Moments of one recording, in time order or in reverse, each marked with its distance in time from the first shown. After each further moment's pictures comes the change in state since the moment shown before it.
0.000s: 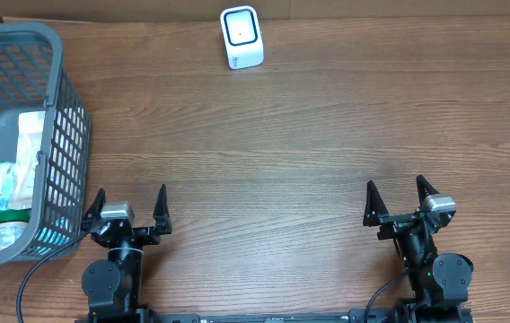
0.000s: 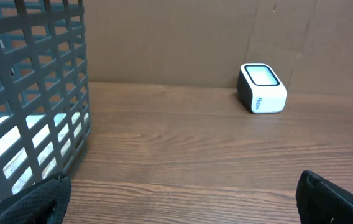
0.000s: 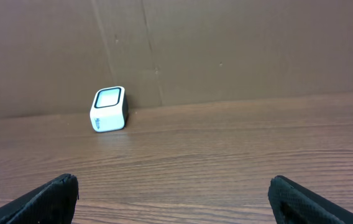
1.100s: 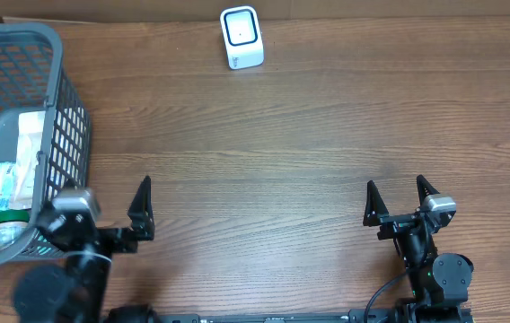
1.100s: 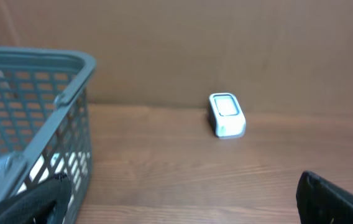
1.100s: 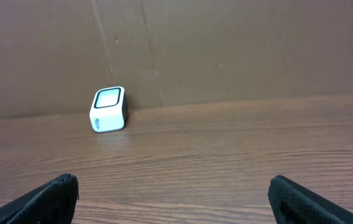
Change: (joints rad) left arm 0.000 0.391 0.851 -0.571 0.076 -0.026; right arm 0.000 -0.001 0.000 0.000 0.000 0.000
